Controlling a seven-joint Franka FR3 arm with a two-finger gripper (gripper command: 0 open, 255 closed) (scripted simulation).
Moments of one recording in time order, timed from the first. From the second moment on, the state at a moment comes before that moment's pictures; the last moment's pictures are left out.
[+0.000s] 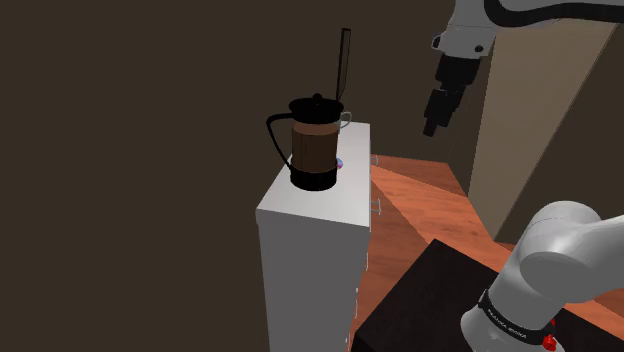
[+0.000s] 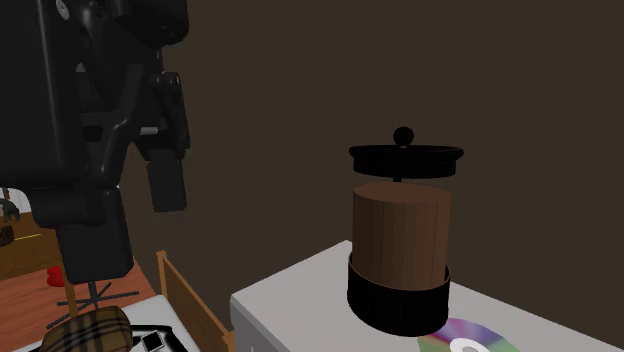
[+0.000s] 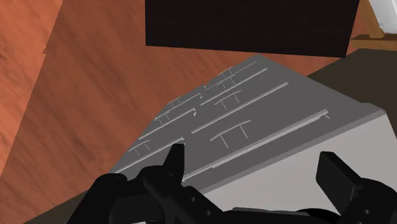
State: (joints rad) arm -0.02 -0.83 -0.04 -2.29 -0.04 1.50 -0.08
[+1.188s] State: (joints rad) arm 0.05 -0.22 0.11 -1.63 0.01 1.43 0.03
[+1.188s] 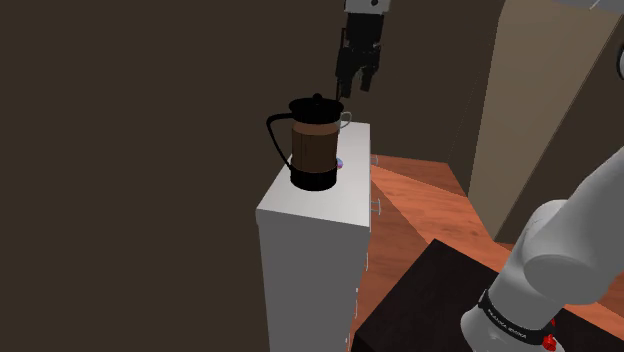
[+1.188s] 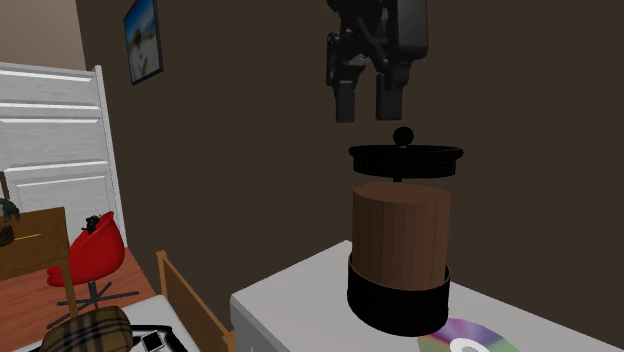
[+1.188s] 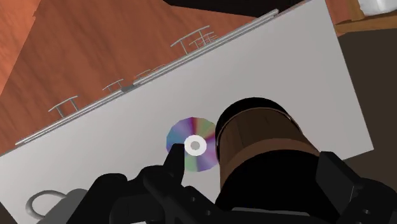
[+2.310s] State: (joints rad) arm 0.09 0.06 0.16 -1.34 -0.02 1.40 0.09
